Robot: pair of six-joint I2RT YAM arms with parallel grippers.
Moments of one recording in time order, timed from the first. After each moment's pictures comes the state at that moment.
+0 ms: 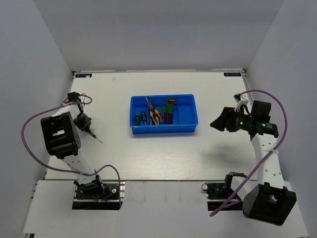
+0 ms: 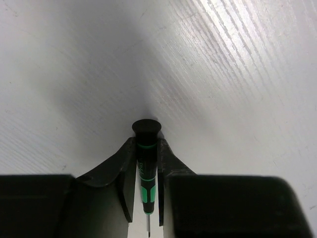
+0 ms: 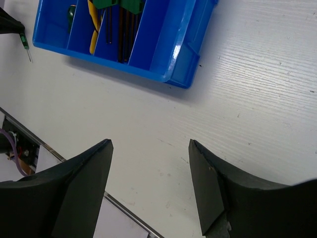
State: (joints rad) left arm 0.28 1.82 1.14 -0.59 -0.21 -0.56; right arm -0.18 1.00 0.87 -0.70 -0.78 -0.04
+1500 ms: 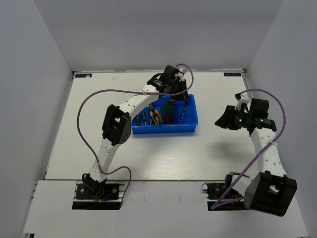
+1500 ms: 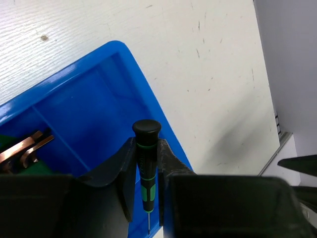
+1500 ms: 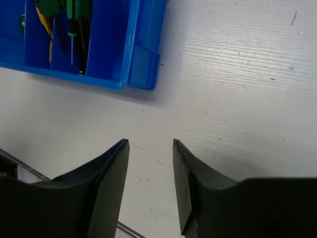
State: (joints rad) left arm -0.66 2.34 2.19 -0.57 0.35 -0.49; right arm -0.18 1.10 0.87 -0.64 -0.64 -0.02
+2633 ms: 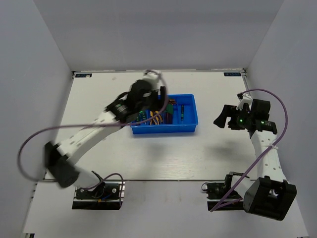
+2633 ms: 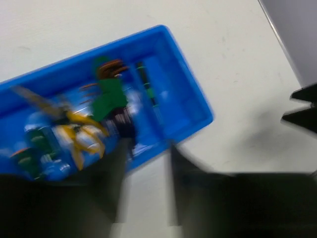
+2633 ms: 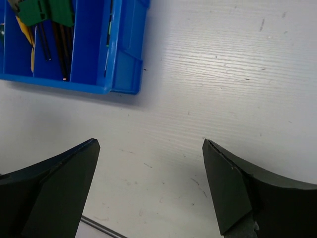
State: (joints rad) left arm -0.78 1.59 1.49 -0.40 -0.11 -0.37; right arm -0.19 1.07 0.86 -0.63 -0.58 -0.03
